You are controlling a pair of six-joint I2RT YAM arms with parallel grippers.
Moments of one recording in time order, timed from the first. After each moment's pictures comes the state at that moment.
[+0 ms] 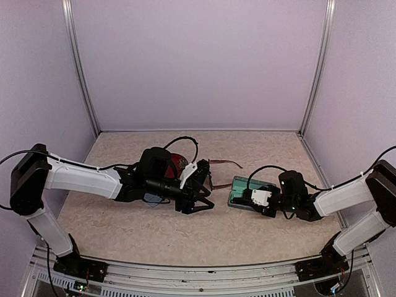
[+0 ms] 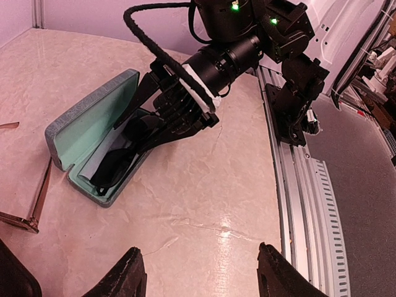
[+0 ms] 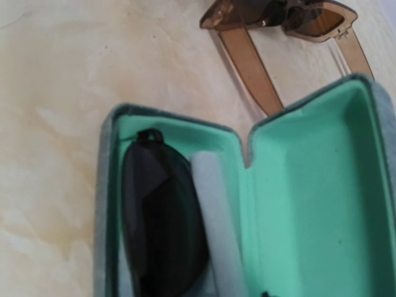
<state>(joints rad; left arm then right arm) -0.92 1.66 0.92 0.28 0.59 0.00 0.60 1.42 0.37 0.46 -0.16 -0.83</state>
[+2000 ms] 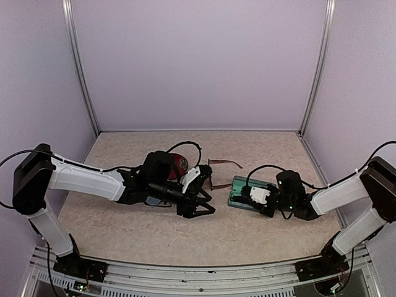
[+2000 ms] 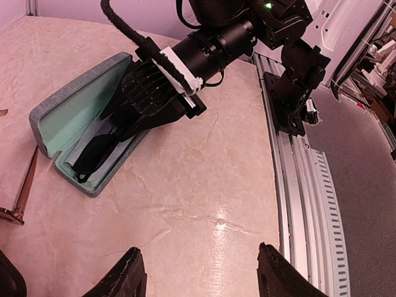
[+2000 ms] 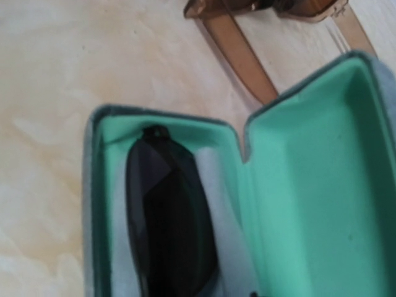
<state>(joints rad) -0.94 1.69 0.92 0.26 0.59 0.00 0.60 1.48 0.39 0.48 -0.14 -0.74</state>
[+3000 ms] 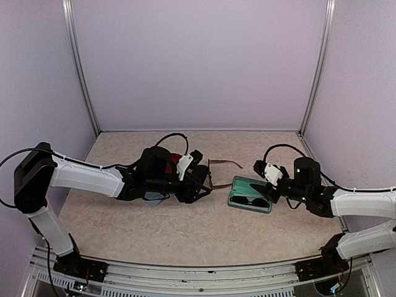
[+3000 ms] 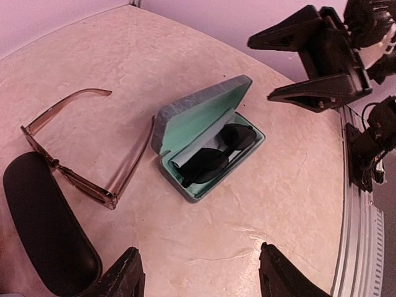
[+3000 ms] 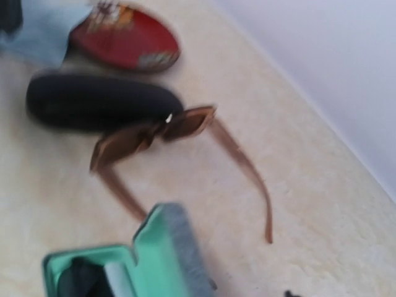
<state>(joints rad) -0.89 1.69 0.92 0.32 0.32 -0.14 0.59 1.14 0.42 0.36 -0.14 -0.53</state>
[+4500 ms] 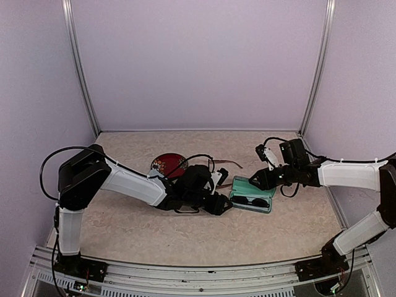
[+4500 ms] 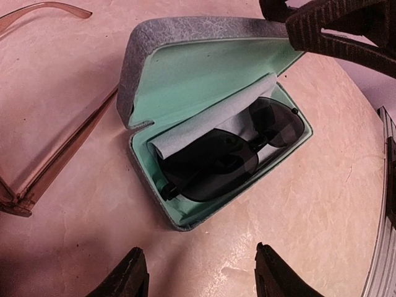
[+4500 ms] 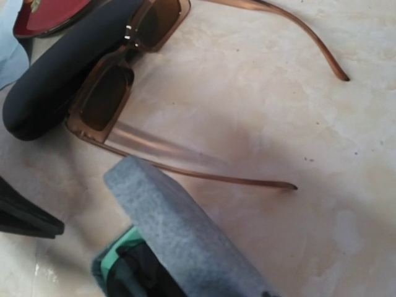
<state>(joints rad) -1.02 2.09 1.22 0.25 0.12 -0.38 0.46 1.40 0.75 -0.08 -0.29 0.10</state>
